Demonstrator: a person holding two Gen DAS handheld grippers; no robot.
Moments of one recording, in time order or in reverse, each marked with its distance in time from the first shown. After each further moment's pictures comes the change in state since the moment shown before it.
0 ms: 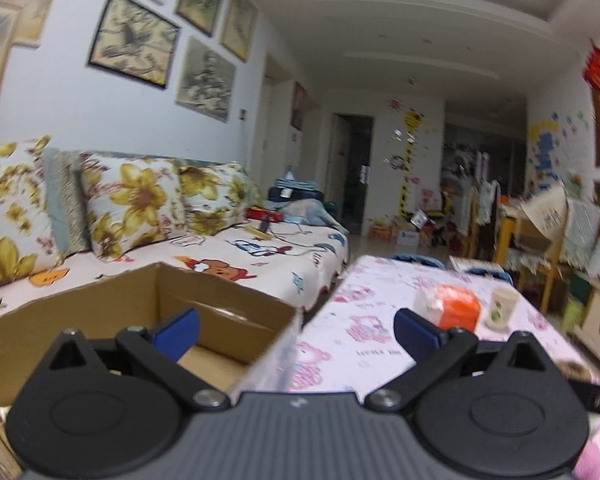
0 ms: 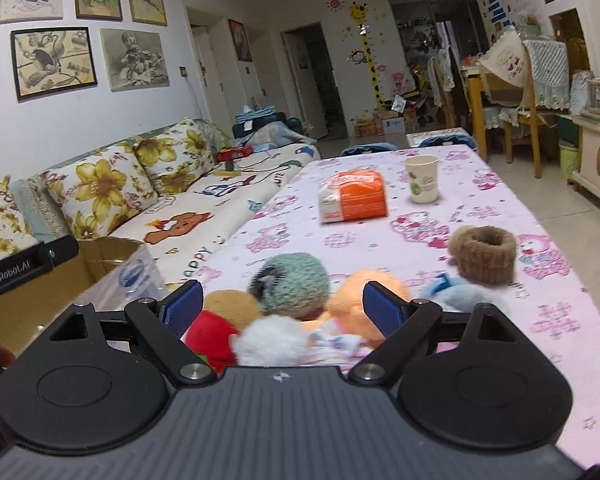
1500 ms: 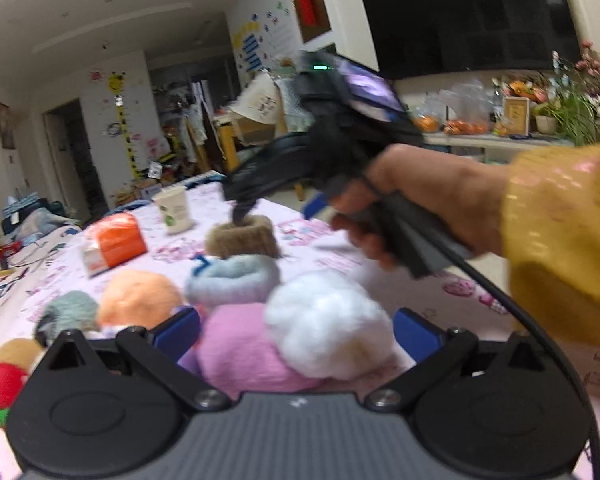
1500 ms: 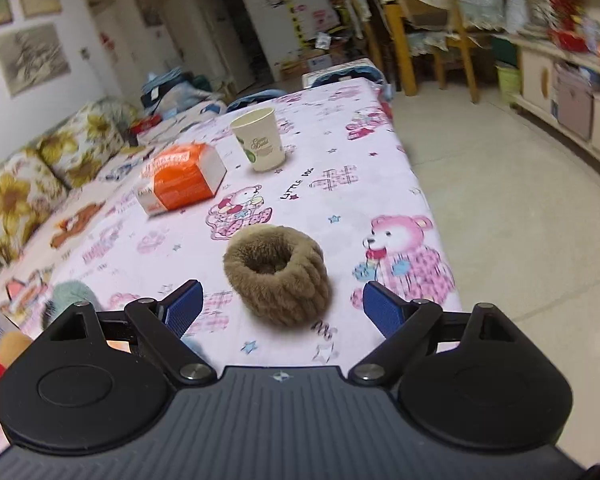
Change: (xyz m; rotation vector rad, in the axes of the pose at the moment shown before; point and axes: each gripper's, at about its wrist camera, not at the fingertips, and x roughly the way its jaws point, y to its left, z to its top) left arm -0.059 -0.218 -0.111 0.519 0.157 -0.730; right arm 0.080 -0.118 0.009 0.149 0.187 -0.124
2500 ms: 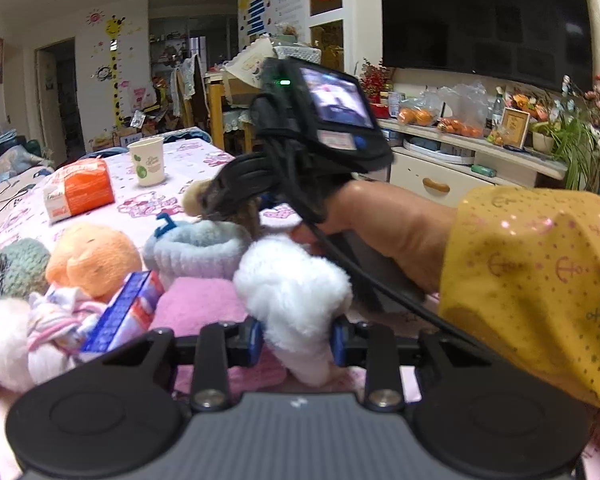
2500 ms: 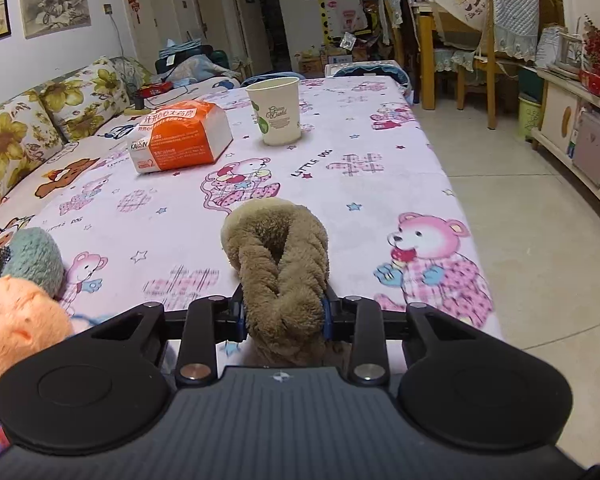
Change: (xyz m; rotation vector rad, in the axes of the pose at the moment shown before) left arm 0.024 0.008 0.005 -0.160 0.088 -0.090; right arm 0.018 0.007 -0.011 -0.112 0.017 -0.025
